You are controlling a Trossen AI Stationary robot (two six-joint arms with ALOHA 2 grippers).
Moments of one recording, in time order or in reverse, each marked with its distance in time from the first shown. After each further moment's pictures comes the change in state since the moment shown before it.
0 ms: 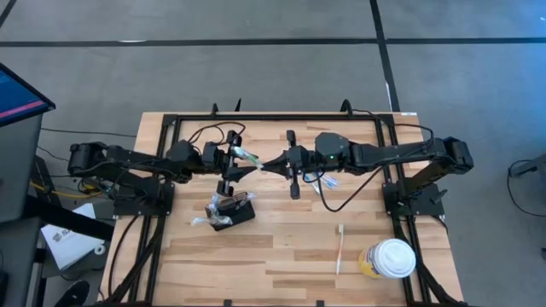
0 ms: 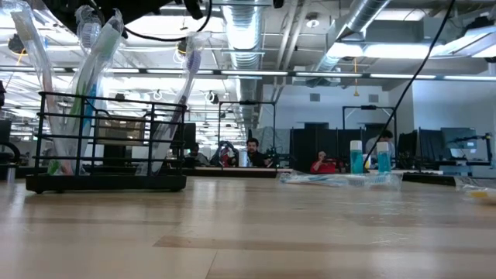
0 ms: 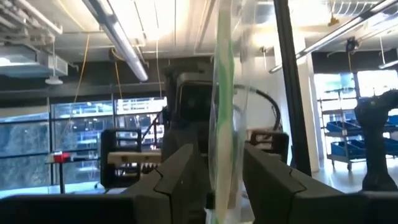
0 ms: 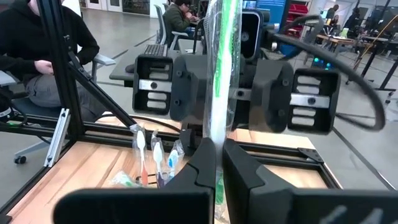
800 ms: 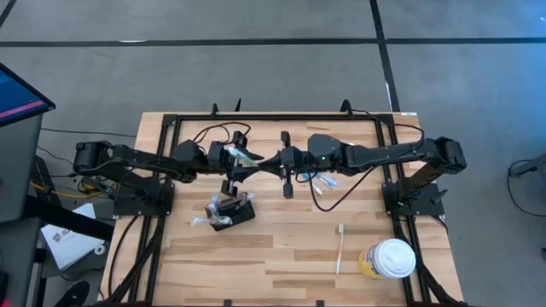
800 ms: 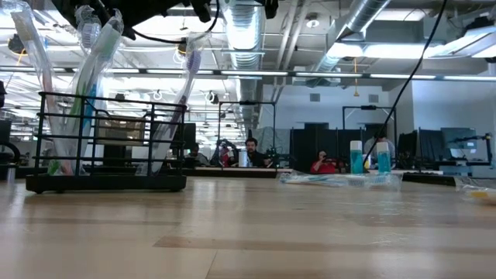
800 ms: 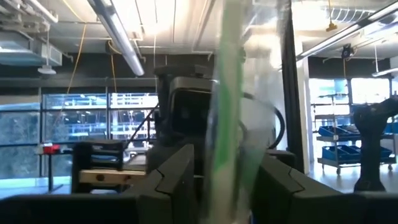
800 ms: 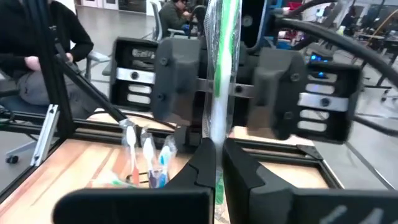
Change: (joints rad) left arm 0.000 0.060 0.038 0.010 0.010 -0.058; right arm -0.019 0.066 0.000 0.060 0.000 -0.003
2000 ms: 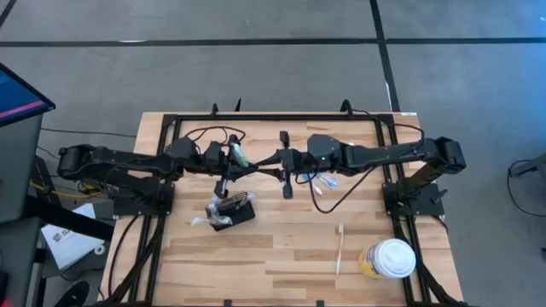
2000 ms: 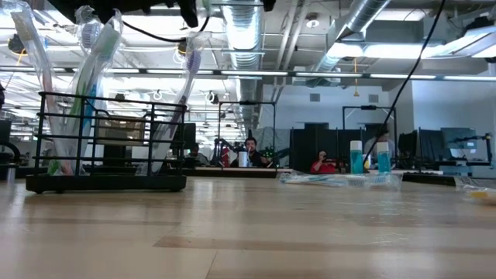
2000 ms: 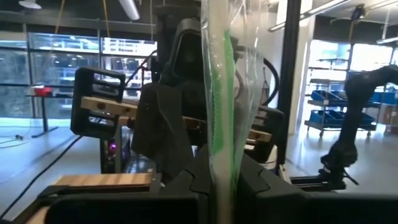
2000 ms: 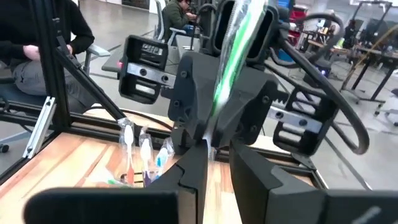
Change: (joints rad) left arm -0.001 -0.200 -0.001 -0.443 0.007 -0.021; right arm 0.024 0.002 0.029 -0.012 0.001 -0.077
